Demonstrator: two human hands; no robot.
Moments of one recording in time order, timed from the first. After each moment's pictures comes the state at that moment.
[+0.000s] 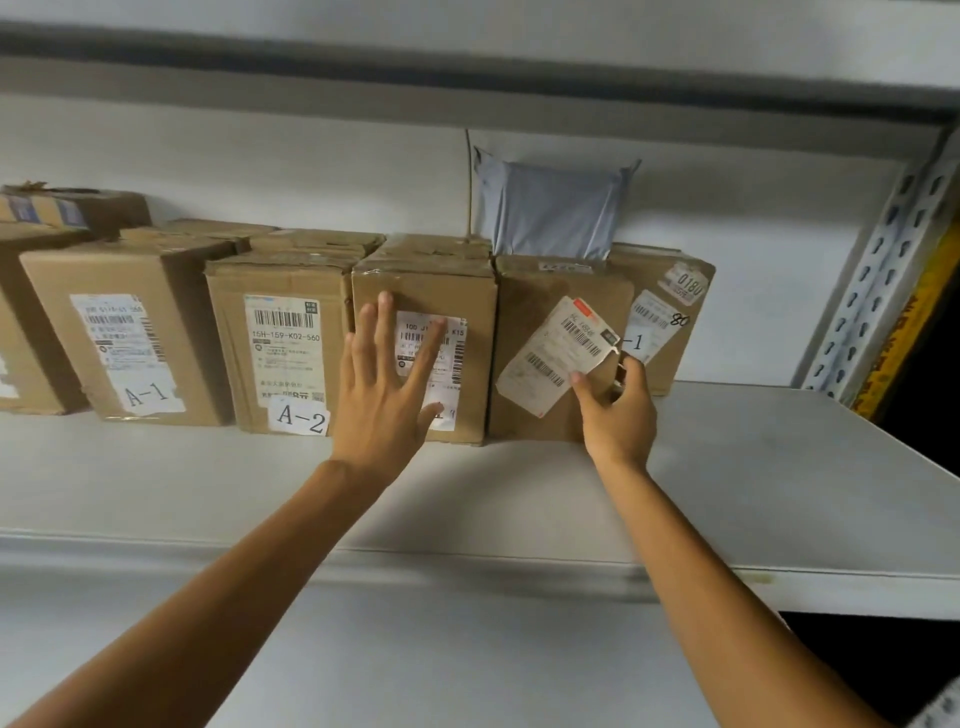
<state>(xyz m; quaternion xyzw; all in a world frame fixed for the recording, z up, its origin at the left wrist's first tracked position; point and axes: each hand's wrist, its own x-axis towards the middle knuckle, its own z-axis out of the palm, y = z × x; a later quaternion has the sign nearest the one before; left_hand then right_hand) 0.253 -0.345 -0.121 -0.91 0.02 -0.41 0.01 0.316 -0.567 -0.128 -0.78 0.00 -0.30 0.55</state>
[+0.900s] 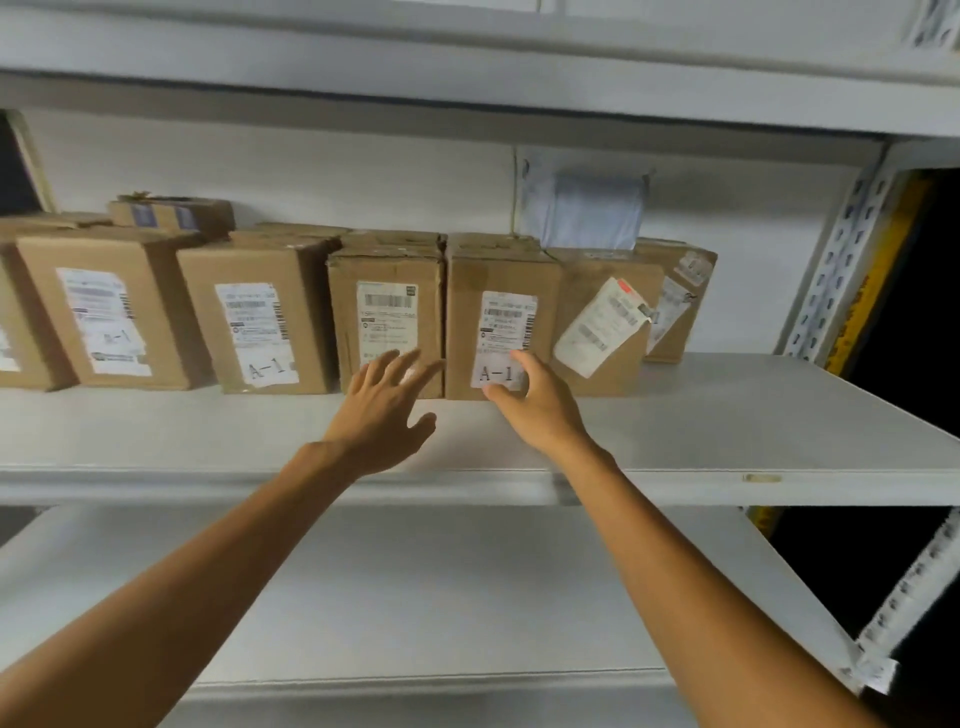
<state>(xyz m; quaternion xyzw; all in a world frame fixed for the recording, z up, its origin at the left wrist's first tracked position) 0.152 -0.244 -0.123 -0.96 0.11 -0.25 -0.07 0.184 -0.443 -0.108 -0.87 -0.16 -0.13 0.45</state>
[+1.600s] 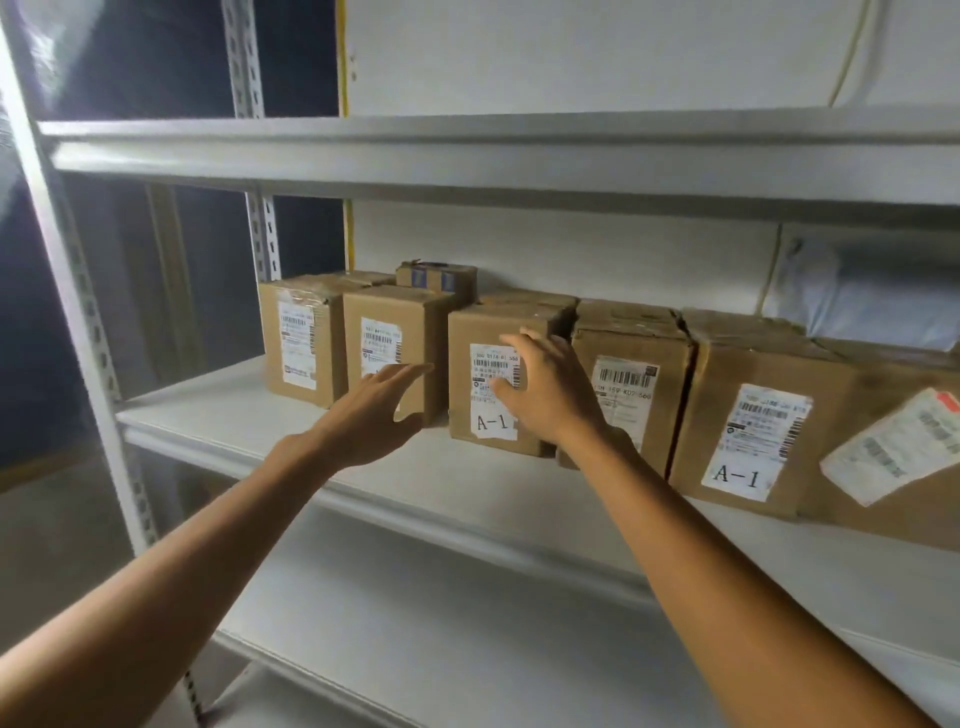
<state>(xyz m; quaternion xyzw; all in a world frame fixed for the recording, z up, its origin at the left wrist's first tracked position) 0.069 -0.022 -0.068 -0.96 -0.06 -0.25 -0.14 0.178 -0.217 -0.037 -0.83 -0.41 -0.23 0.29</state>
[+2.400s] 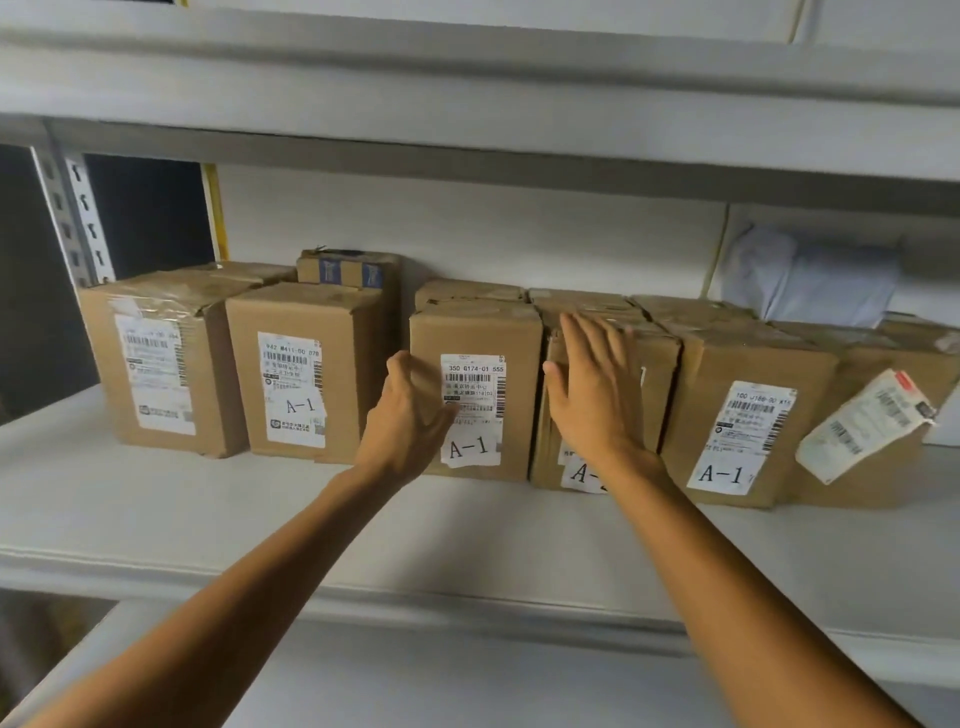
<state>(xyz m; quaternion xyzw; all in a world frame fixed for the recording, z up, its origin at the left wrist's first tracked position) 0.202 -0.030 -0.097 -0.85 -0.02 -0.33 -0.41 0.249 -0.227 -0.054 -0.87 -0.22 -0.42 0.16</state>
